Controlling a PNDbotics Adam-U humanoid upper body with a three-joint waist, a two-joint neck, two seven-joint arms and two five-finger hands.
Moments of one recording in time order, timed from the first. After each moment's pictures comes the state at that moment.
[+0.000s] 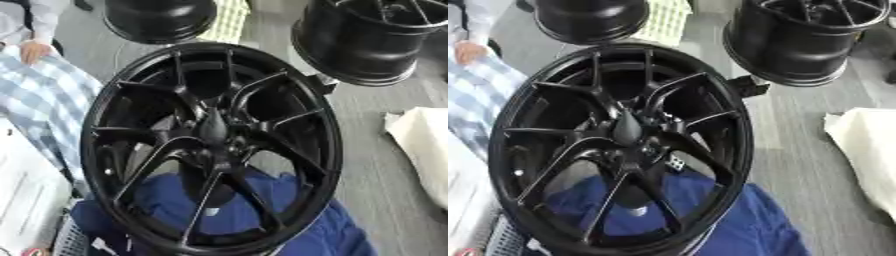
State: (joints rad) left arm -0.10 0.55 0.18 -1.99 0.13 0.01 0.34; right arm -0.15 -0.94 -0.35 -1.60 -0.18 -0.16 0.23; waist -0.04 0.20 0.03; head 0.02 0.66
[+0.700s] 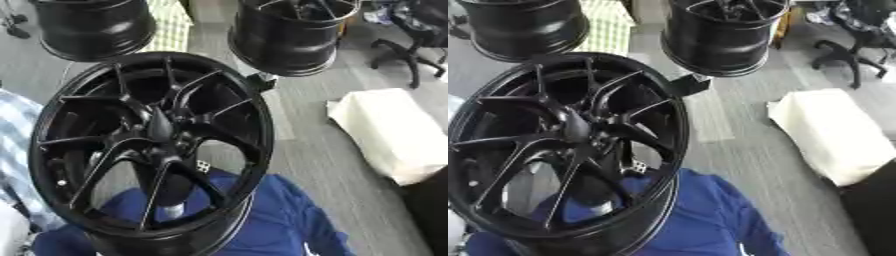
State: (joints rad) left arm -0.02 0.53 0.22 -1.99 0.13 0.05 0.38; right arm 0.00 -0.75 -0.36 -1.77 -0.15 -0.11 -0.07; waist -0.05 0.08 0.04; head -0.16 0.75
